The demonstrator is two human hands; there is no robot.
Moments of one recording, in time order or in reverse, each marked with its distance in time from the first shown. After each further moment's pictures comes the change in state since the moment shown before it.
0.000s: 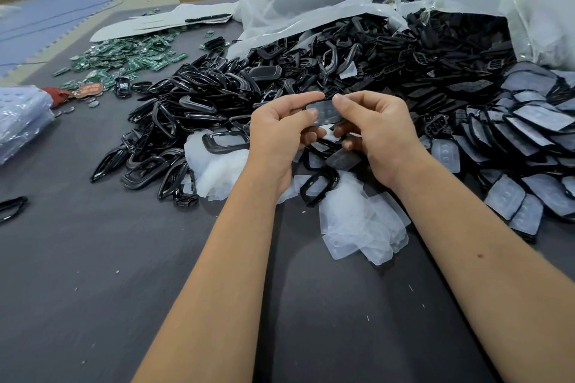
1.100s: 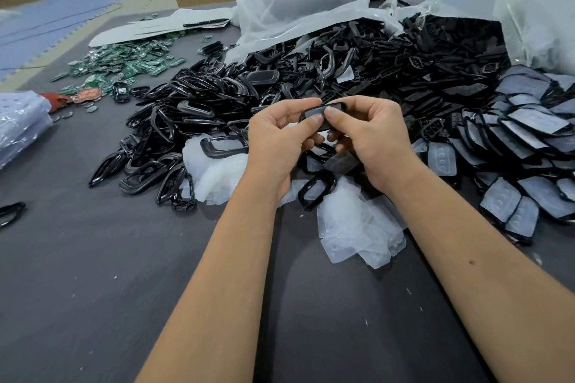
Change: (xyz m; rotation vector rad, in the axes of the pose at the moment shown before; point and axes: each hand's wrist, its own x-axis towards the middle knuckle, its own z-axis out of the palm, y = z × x) left_hand -0.003 -0.002 0.001 0.022 -0.005 0.041; right_hand -0.002 0.004 0.002 -0.062 -0.009 -0.132
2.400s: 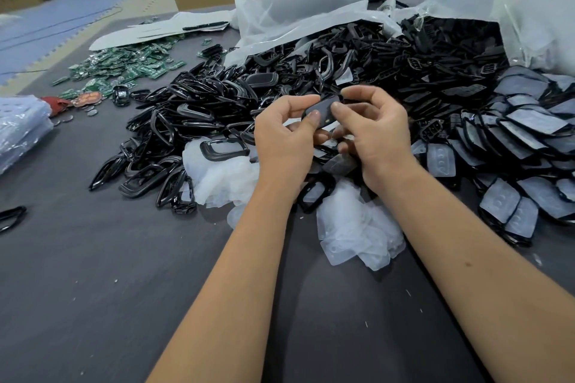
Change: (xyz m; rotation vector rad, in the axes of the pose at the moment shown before) left_hand 0.000 -0.004 0.014 0.153 0.141 0.178; right_hand -0.002 -0.004 0.007 0.122 0.199 0.027
